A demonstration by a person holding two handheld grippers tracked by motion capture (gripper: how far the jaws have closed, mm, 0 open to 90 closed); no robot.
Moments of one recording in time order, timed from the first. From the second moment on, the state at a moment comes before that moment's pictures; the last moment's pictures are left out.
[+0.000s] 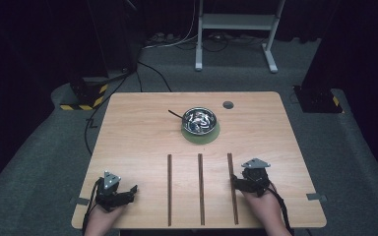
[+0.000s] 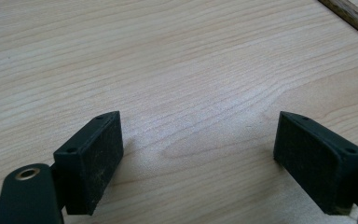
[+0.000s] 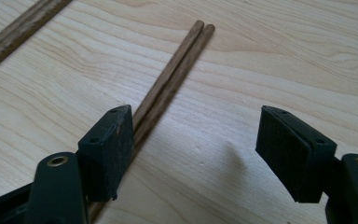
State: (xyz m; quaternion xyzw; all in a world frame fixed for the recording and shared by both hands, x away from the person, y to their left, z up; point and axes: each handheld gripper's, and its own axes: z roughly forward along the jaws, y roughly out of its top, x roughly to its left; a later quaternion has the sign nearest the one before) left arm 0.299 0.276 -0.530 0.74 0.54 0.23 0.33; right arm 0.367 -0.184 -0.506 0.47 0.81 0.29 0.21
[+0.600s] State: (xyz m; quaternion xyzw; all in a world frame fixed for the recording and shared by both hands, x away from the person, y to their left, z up) left arm 0.299 0.276 -0.530 0.74 0.54 0.23 0.33; right arm 0.369 -0.194 -0.510 0.47 0.80 0.29 0.21
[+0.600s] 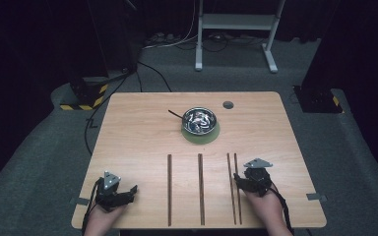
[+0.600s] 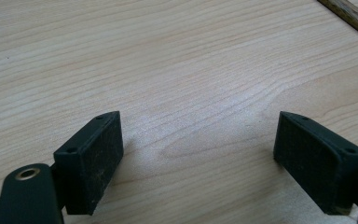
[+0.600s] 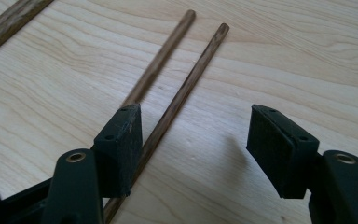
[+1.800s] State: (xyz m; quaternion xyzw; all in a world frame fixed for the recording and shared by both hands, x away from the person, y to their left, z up) left arm 0.298 0.276 -0.530 0.74 0.54 0.23 0.33; right arm 0.375 -0.222 -0.509 0.49 0.80 0.29 0.18
